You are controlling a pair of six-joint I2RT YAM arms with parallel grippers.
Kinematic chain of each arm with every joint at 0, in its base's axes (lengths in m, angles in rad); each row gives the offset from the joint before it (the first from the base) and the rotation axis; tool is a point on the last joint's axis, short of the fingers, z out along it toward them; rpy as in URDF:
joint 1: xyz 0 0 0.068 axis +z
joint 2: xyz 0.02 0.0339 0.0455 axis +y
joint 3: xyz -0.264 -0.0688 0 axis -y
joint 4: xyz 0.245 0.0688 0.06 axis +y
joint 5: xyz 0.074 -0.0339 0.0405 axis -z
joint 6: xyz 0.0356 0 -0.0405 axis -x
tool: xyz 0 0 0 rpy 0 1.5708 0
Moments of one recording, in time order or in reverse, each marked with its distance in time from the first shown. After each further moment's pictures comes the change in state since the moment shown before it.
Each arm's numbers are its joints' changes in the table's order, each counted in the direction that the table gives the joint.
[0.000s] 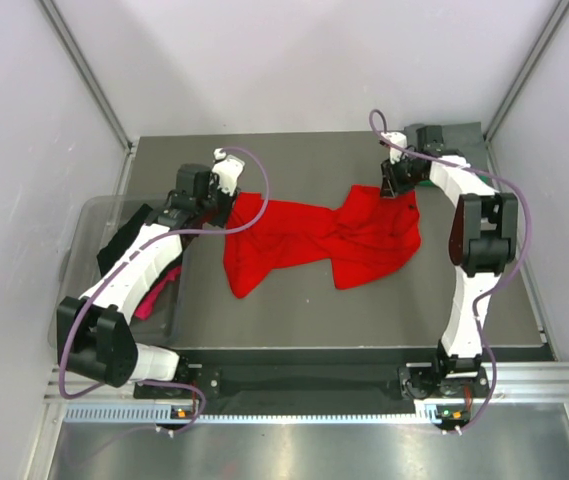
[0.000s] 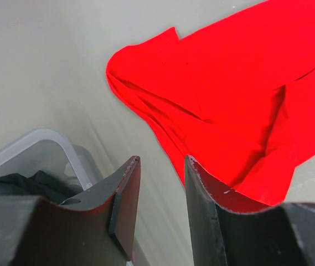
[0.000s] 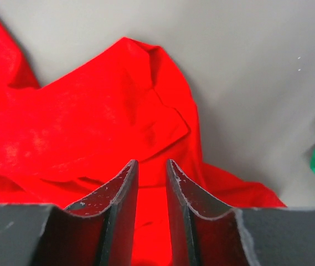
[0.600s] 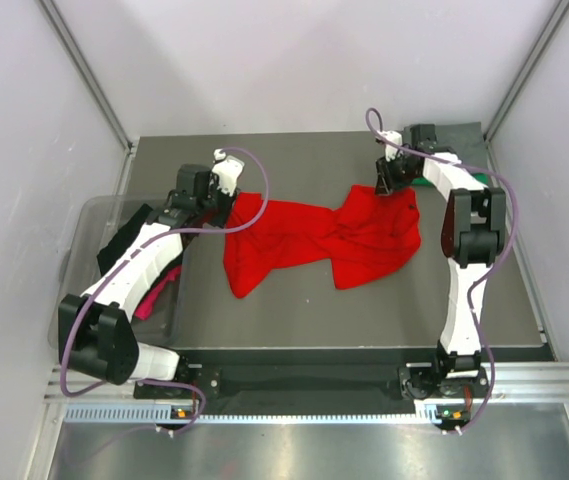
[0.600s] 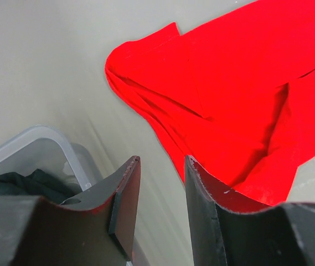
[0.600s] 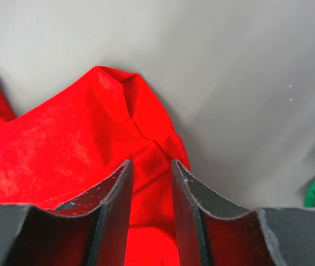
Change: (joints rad) left arm 0.008 0.013 -0.003 0.000 0.004 0.000; right arm 0.008 0.146 0.146 0.010 0.008 -0.030
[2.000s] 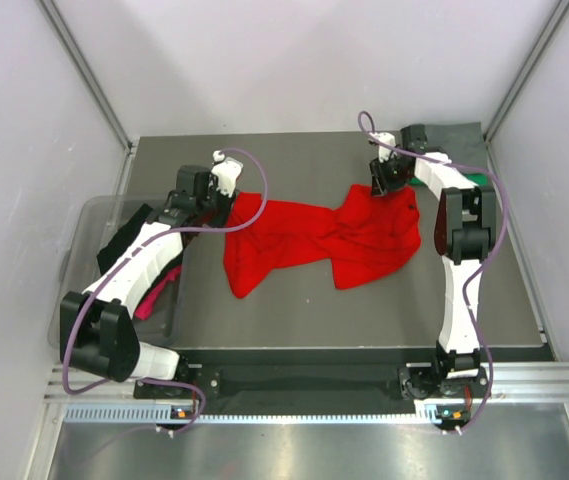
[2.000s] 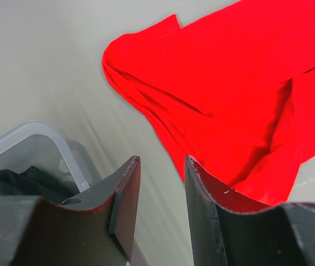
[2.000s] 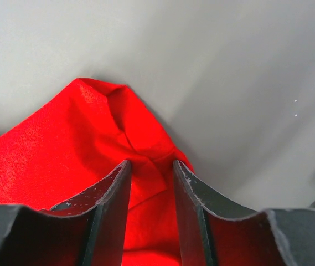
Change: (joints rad) left arm 0.014 0.013 -0.009 -0.001 0.011 0.006; right arm 0.033 0.079 0.069 0.006 0.076 -0.023
